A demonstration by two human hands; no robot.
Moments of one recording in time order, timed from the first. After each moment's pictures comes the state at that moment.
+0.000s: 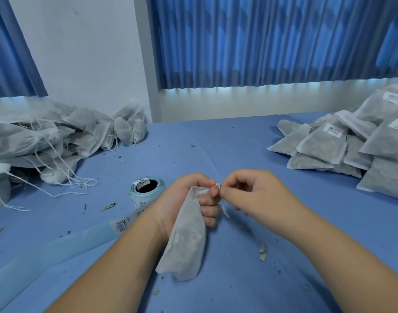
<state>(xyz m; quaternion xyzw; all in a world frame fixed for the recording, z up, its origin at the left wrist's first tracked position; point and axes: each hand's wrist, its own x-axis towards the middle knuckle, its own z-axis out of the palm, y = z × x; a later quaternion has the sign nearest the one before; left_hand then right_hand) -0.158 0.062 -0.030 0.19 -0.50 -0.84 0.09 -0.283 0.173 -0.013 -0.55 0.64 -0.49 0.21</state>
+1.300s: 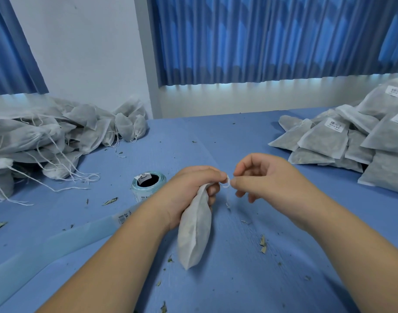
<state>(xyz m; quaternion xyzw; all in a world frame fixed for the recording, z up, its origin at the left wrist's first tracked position) -0.155 0.075 -0.020 0.25 -0.64 -0.70 0.20 -0.295 0.182 -0.002 -0.51 0.63 -0.52 0.27</state>
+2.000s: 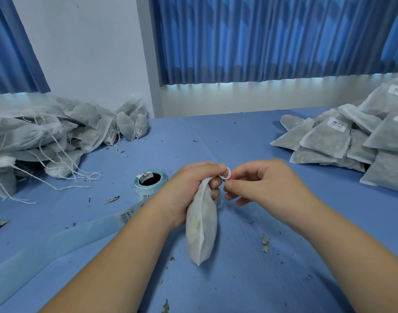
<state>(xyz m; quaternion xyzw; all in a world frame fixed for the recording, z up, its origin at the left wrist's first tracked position) -0.157 0.075 -0.021 0.21 -0.59 -0.74 0.23 -0.284 0.182 -0.008 -0.51 0.62 -0.53 0.28</state>
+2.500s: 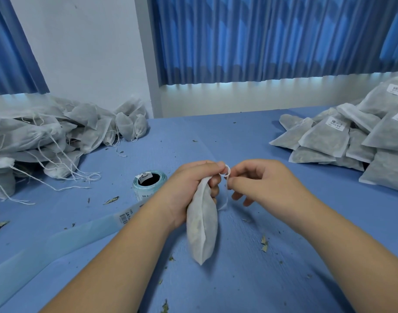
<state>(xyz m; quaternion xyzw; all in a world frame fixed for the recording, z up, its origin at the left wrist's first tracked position) -0.156 0.075 -0.021 0.21 -0.59 -0.74 0.25 -0.286 0.181 -0.009 -0.50 0.66 -0.51 0.25</state>
